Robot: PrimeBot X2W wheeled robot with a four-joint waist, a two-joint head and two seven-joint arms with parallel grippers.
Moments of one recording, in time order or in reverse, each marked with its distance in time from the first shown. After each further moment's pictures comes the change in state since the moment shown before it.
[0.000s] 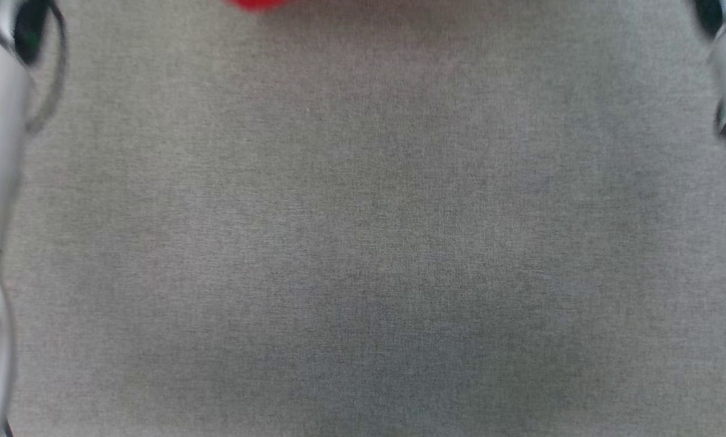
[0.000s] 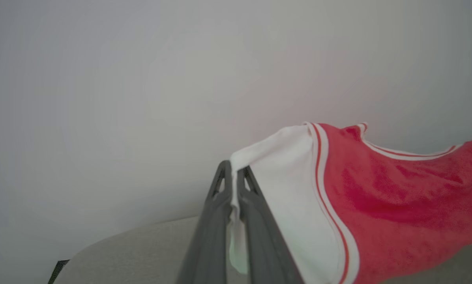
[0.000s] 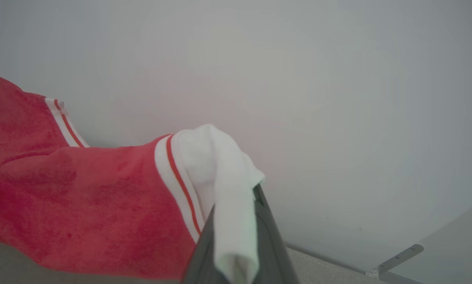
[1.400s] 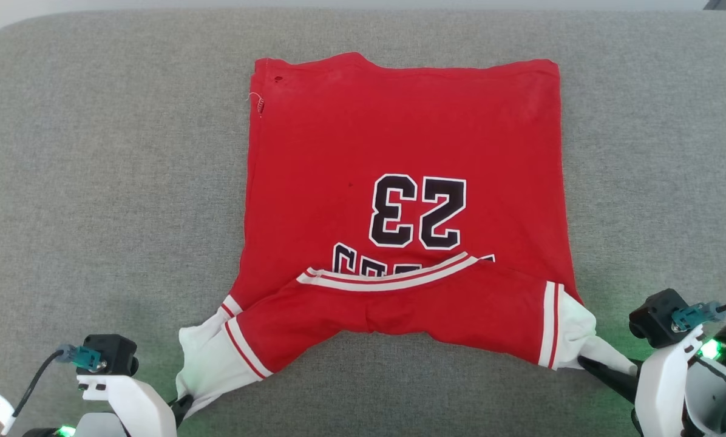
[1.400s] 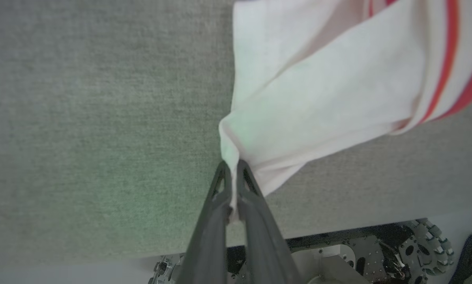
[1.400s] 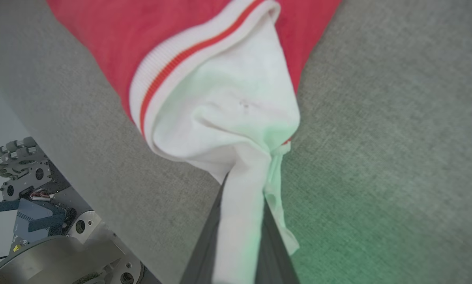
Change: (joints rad) left arm 1.318 0.434 -0.107 -1.124 -0.511 0.460 0.465; right arm 1.218 -0.617 0.275 -1.131 0.533 0.000 0.469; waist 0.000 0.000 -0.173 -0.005
